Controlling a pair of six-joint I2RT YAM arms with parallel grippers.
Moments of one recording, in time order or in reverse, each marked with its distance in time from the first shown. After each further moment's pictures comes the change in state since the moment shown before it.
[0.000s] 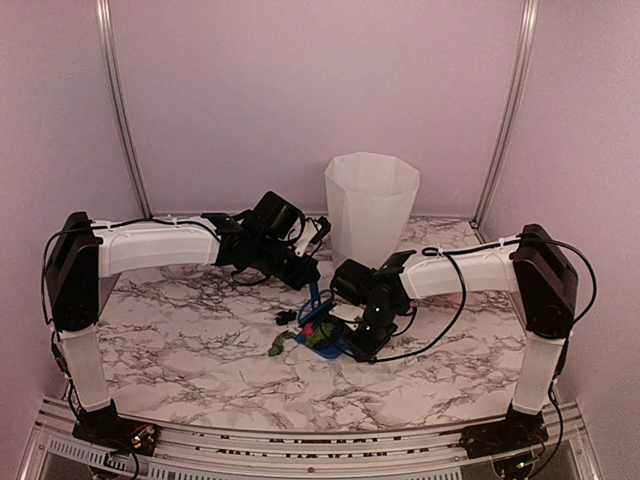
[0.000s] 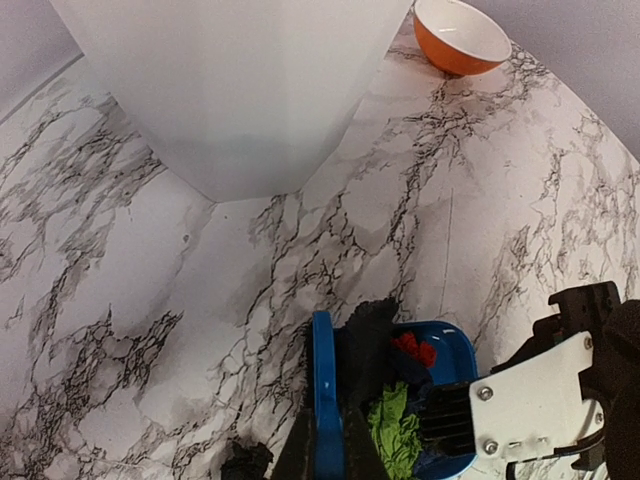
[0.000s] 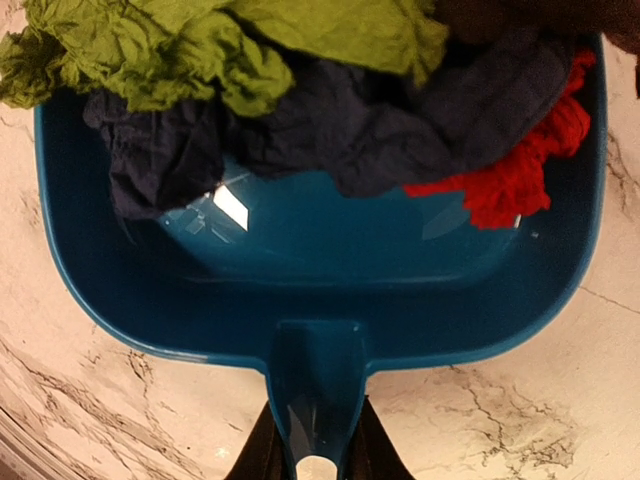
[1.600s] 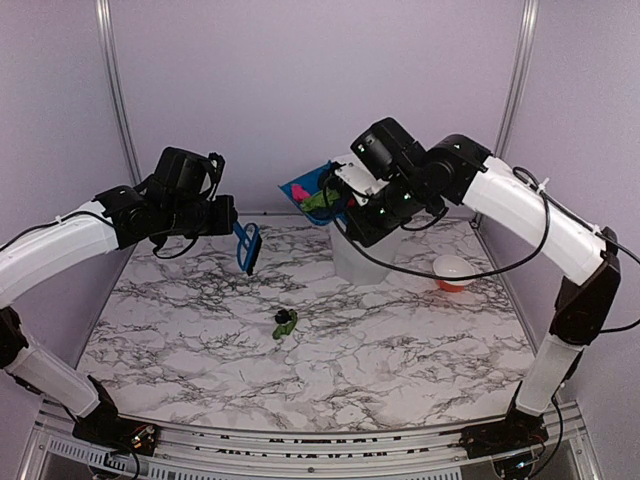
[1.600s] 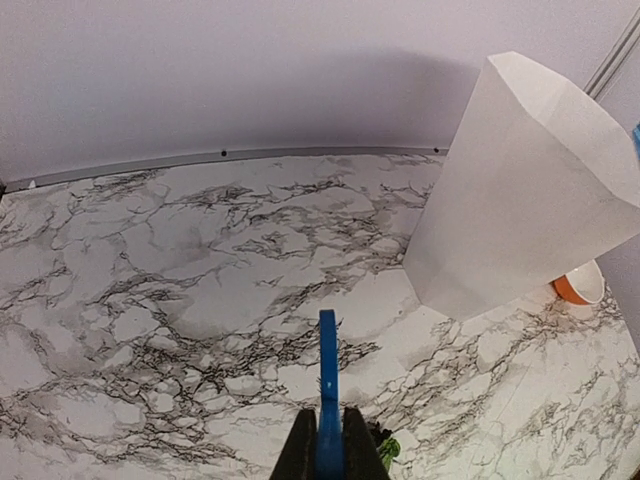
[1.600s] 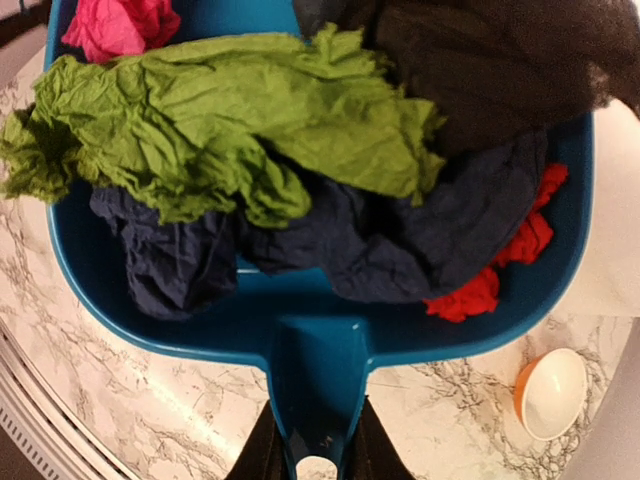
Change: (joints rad) left arm 0.146 -0.489 -0.166 -0.099 -0.393 -0.328; right arm -0.010 -0.149 0.668 -0.296 0.236 -0.003
